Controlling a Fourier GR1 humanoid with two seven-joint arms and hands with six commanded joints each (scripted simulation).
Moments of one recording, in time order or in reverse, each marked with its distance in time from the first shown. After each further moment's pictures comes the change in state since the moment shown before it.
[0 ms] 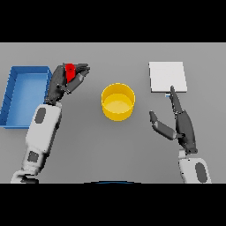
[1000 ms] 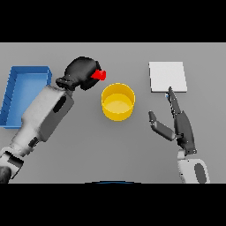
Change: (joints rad) left arm -0.240 0.196 -0.481 0.016 -0.616 -0.162 0.219; right arm 0.007 0.005 0.013 -0.017 0.006 0.010 0.043
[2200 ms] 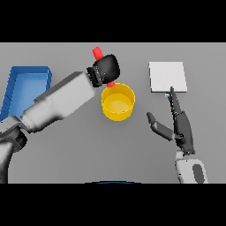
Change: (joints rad) left arm -0.373 0.010 -0.536 0.214 -0.537 -0.157 -0.262; right arm 0.006 0.033 -0.012 0.011 -0.012 -0.029 -0.028
